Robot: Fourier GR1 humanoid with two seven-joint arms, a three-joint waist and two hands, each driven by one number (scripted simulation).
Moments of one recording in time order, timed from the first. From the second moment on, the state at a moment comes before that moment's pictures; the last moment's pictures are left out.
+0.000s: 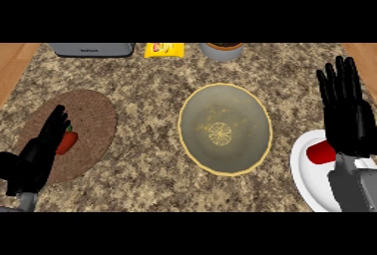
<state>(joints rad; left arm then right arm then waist) -0.01 0.58 -0.24 -1.49 0.37 0.28 -0.06 -0.23 -0.30 0.00 -1.55 -0.45 -0.16 -0.19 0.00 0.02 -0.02</state>
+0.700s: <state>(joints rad) -0.12 0.42 -0.33 -1.56 0.32 0.35 -0.02 0.04 -0.49 0.03 -1.42 -0.25 0.01 -0.47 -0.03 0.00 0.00</state>
